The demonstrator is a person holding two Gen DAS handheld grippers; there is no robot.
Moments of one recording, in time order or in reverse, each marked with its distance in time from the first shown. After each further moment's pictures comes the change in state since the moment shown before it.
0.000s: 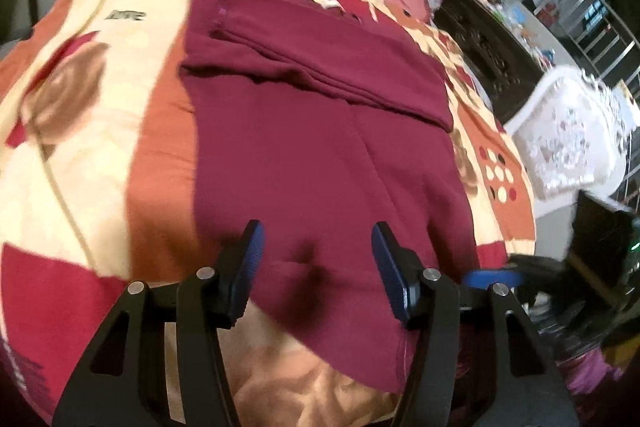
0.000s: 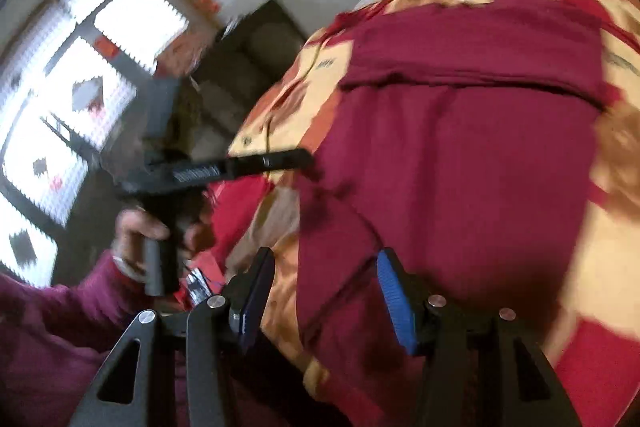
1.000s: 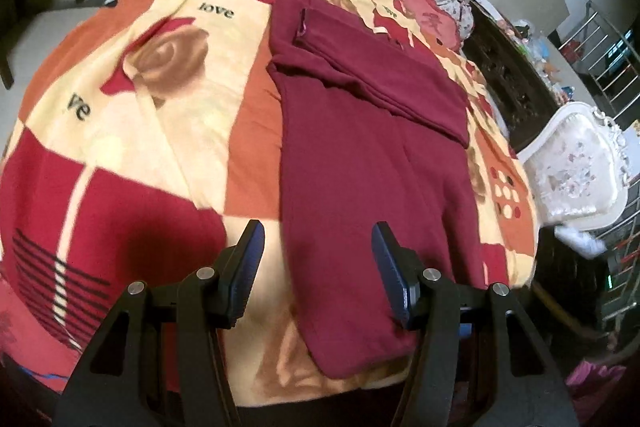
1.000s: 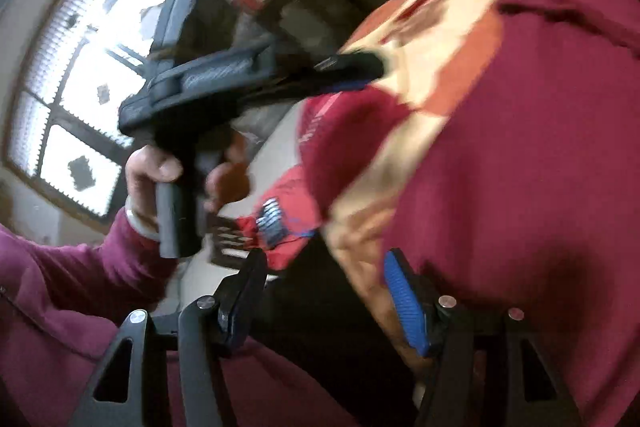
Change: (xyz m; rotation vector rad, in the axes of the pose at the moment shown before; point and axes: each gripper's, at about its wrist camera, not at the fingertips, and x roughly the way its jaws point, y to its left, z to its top) left arm -0.065 0.036 -0.038 -0.116 -0.033 0.051; right arm 0.061 0.038 -0.010 -0.042 0.175 0.261
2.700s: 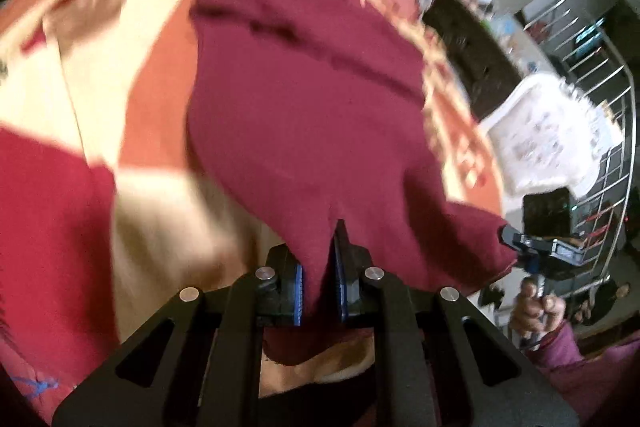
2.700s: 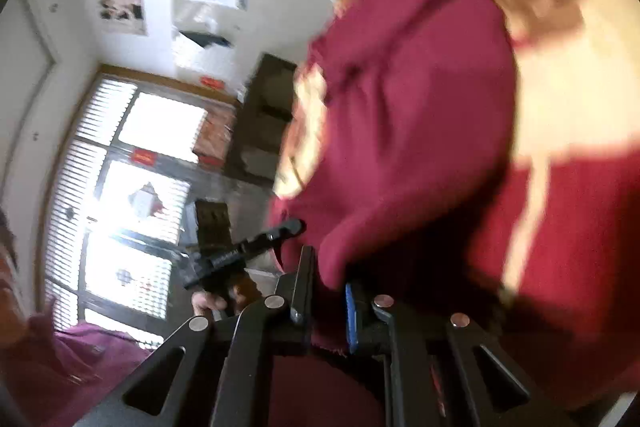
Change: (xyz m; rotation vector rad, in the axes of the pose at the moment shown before) left arm 0.033 -0.036 -0.017 0.033 0.054 -0.168; right arm -0.174 -0.080 -0.093 0.426 -0.467 0.114
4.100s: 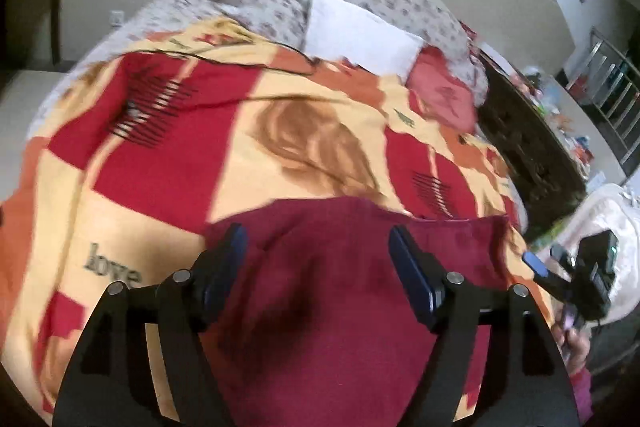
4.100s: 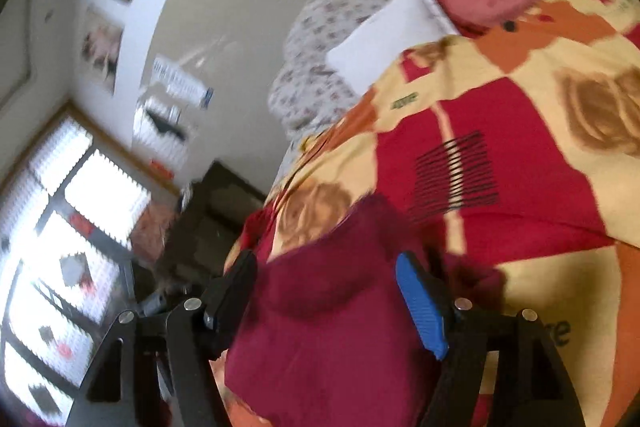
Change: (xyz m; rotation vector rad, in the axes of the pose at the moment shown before) left arm 0.066 0.039 0.293 0.016 -0.251 0.187; right arm 0.036 -0.017 0.293 -0.206 -0.280 -0.303
